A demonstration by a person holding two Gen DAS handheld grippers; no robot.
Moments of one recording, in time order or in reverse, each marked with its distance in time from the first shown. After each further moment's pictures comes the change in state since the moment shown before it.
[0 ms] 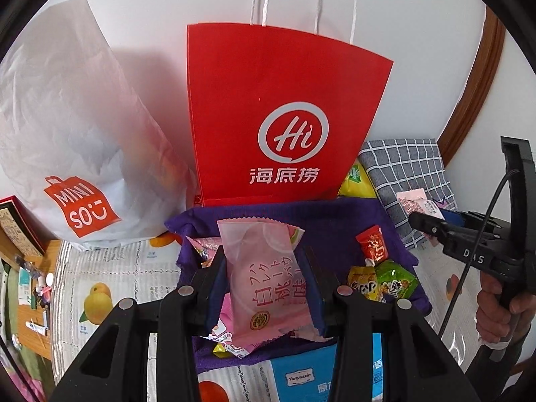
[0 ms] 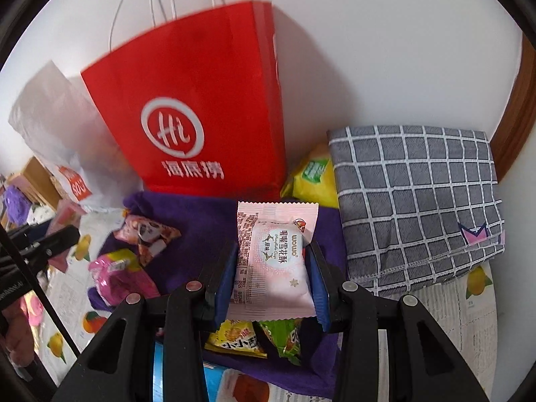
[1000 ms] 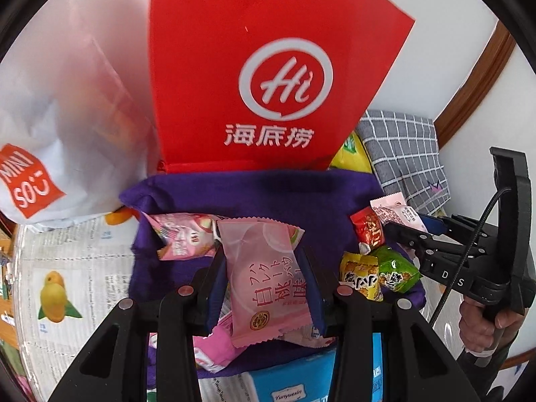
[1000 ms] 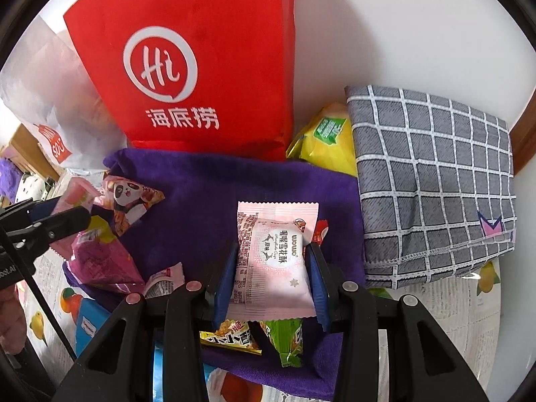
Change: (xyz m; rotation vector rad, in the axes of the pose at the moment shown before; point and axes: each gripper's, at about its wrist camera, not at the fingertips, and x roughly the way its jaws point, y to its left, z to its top) left arm 0.062 -0.001 0.000 -0.033 0.157 -0.119; right arm 0.050 0.006 -0.007 -0.049 0.154 -0.015
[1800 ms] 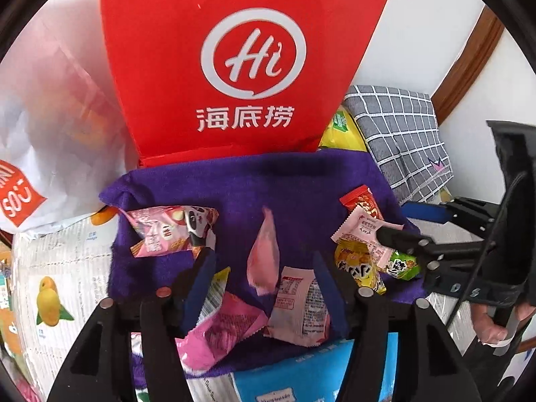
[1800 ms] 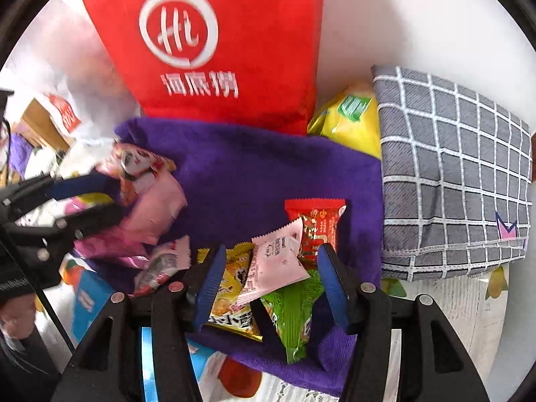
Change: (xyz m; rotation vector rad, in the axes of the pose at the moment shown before) left arm 0.010 -0.024 -0.004 0.065 0.039 0.030; right arm -0.002 0.012 -0.001 -0.060 0.054 0.064
